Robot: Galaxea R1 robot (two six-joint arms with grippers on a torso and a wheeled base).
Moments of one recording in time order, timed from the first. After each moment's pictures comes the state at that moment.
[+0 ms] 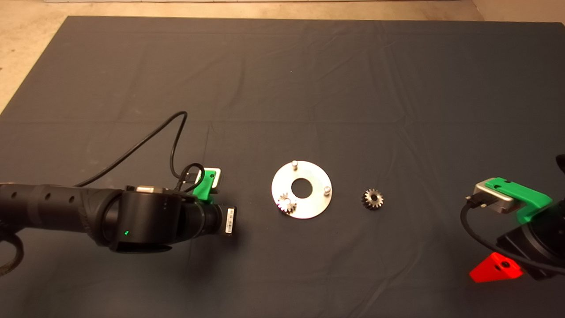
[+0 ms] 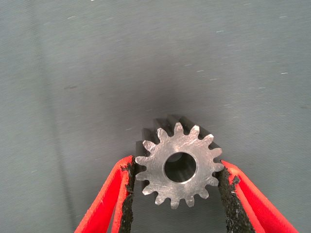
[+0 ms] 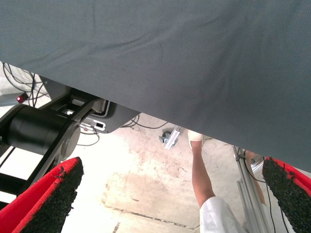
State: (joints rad) left arm -0.07 2.37 -0.64 0.95 1.53 -1.61; right arm 0.53 2.02 -0.42 0.11 -1.53 1.30
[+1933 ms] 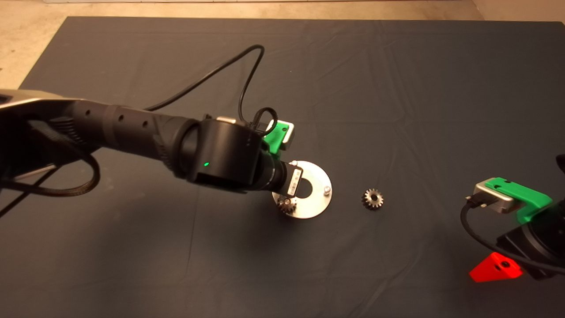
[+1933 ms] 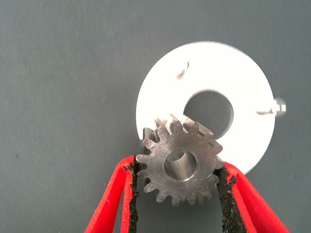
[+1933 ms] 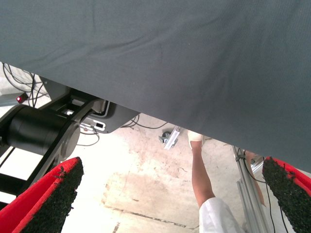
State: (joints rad) left arm -0.35 2.71 -0.81 0.76 1.53 -1.52; right arm 0.53 2.02 -0.42 0.11 -1.53 1.30
